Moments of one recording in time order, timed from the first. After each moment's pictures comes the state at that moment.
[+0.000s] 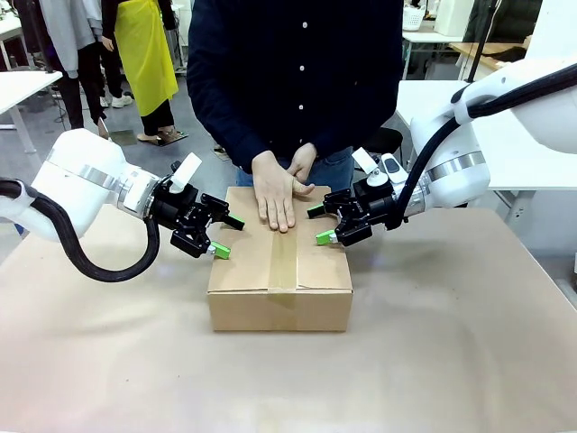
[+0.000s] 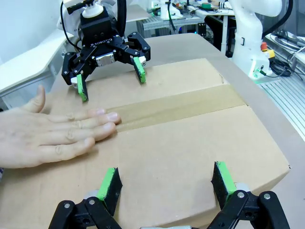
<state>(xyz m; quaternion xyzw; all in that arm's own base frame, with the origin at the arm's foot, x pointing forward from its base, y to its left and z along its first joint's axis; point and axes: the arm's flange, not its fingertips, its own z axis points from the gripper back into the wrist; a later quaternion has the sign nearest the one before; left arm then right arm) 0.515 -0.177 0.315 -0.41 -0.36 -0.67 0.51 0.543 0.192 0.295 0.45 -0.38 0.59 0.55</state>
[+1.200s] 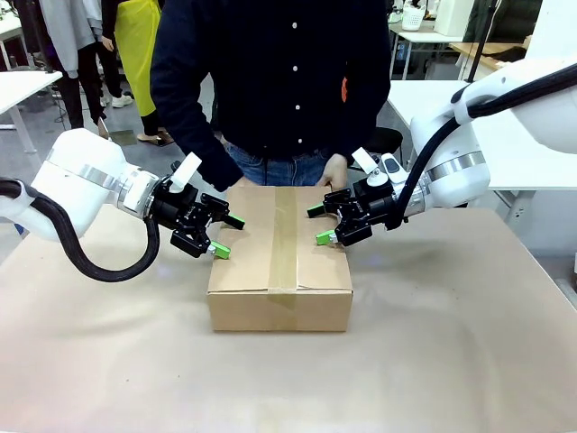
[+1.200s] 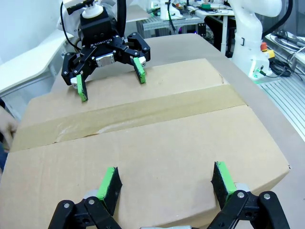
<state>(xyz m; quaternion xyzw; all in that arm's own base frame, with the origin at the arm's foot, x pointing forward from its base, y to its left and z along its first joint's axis) 0.515 -0.177 0.315 -0.41 -0.36 -0.67 0.51 0.543 0.192 0.295 0.45 -0.38 0.59 0.55</state>
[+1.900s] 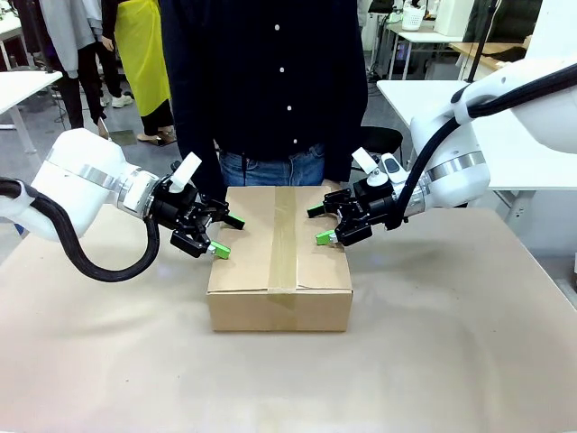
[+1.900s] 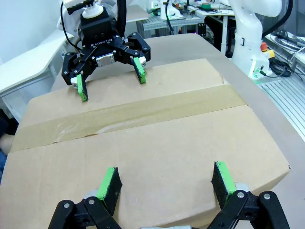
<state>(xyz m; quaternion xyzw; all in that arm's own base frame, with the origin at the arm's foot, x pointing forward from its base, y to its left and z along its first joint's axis) 0.515 -0.177 0.316 -0.41 -0.36 -0.67 0.51 0.543 0.192 0.295 0.45 -0.38 0.59 0.55</state>
